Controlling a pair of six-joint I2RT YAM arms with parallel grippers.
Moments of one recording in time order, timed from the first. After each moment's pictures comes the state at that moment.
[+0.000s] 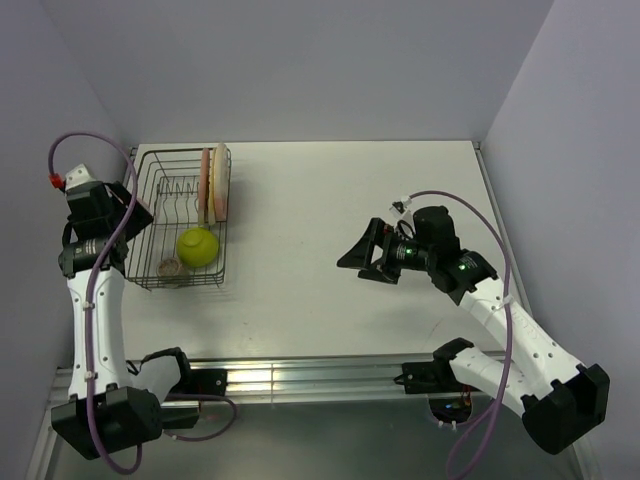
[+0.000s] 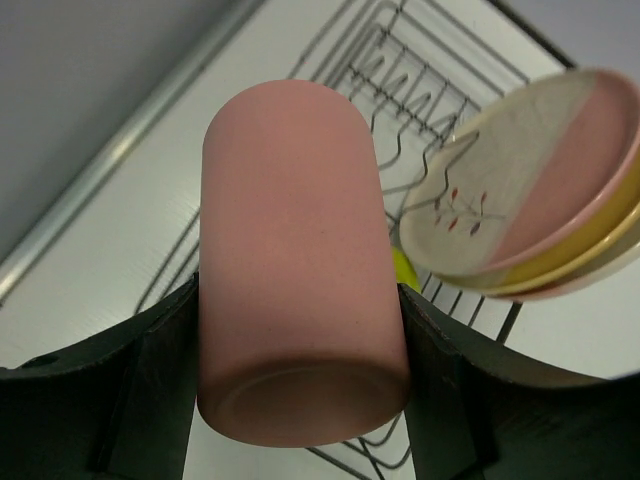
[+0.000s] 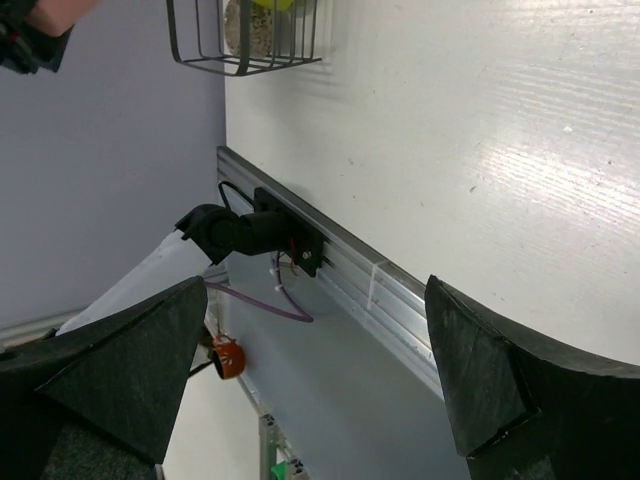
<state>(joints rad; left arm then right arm) 0.26 0.99 1.10 -0.64 -0.17 -0.40 0.44 0.92 0.79 -0.47 -0.57 0.88</state>
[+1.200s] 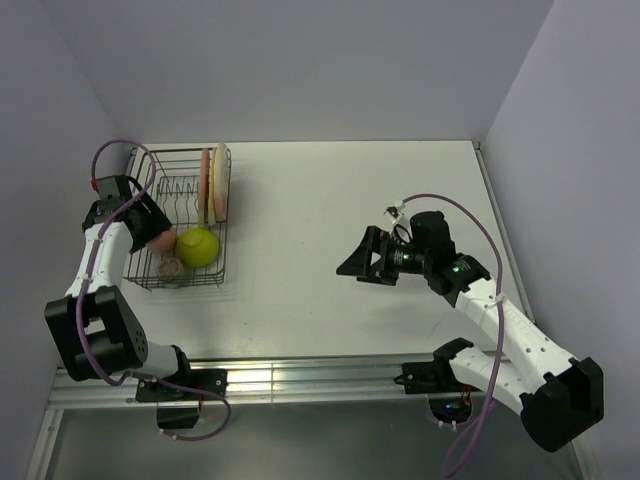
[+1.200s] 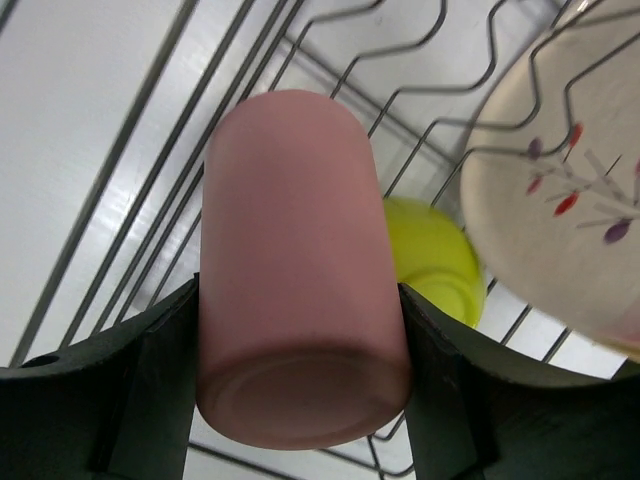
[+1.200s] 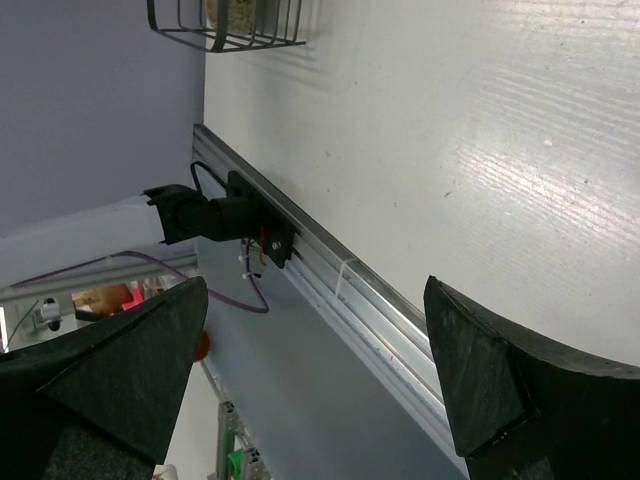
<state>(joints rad) 0.27 1.39 1.05 -0.58 -0.04 -0.41 0.43 0.94 0.71 -0.38 -0.62 0.77</state>
